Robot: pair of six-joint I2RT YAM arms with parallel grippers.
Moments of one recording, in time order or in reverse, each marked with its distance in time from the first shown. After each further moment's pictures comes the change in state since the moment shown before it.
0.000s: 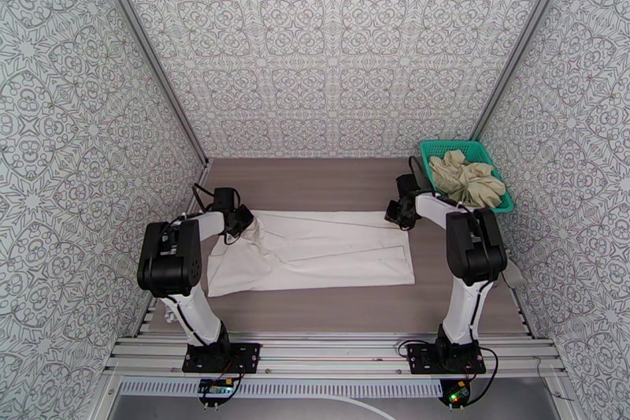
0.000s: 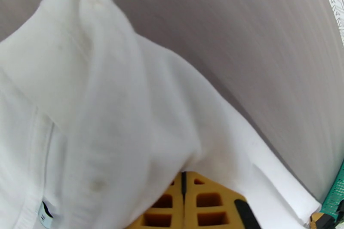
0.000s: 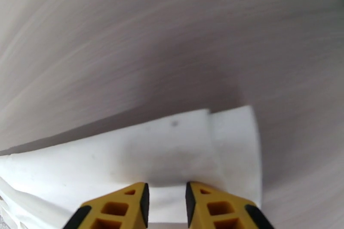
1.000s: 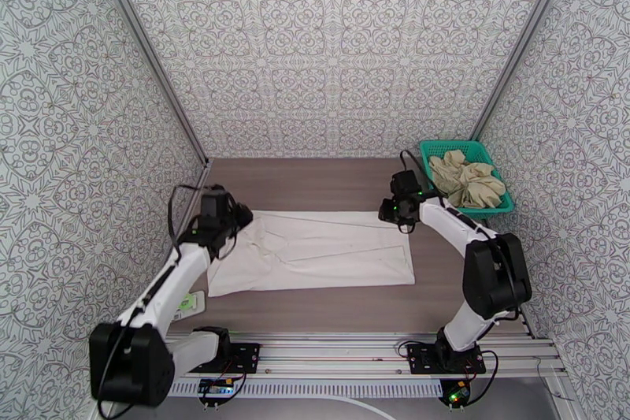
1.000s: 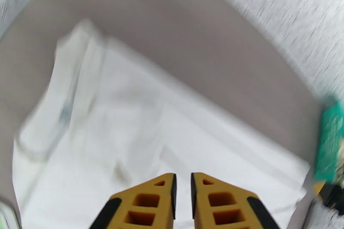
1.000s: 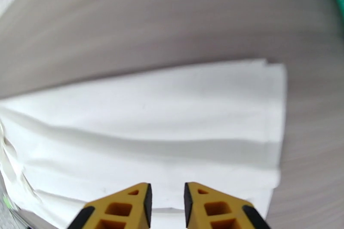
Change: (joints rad) left arm -0.216 -0.722 -0.275 -0.279 -0.163 0.018; right arm 0.130 -0.227 -0.081 -0.058 -0.056 -0.115
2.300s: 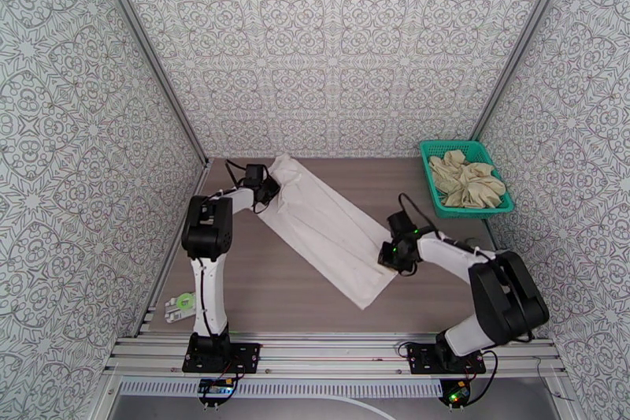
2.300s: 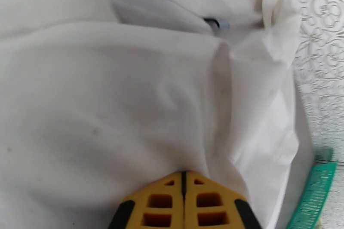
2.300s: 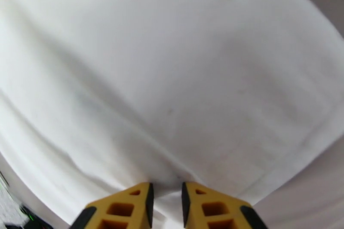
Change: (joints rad) left arm 0.031 1.244 0.907 0.482 0.231 -0.216; right arm 0.198 -0.270 -0.497 0.048 -0.059 0.286
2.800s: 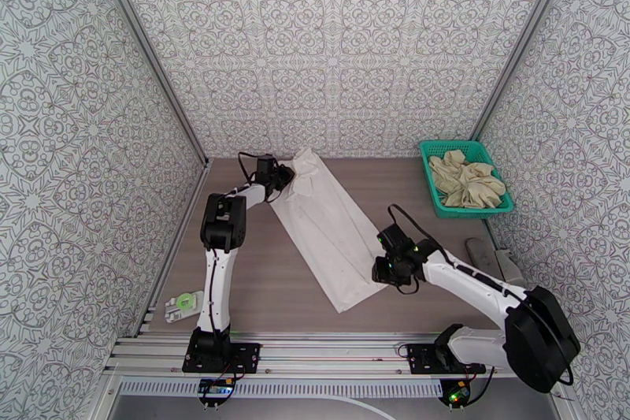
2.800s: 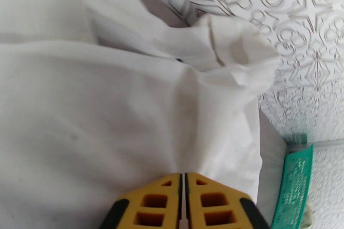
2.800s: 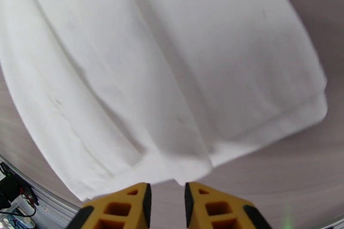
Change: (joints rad) left arm -0.042 0.120 0.212 0.012 0.101 0.051; right arm 0.126 -0.105 0.114 -0.168 0.085 -0.097
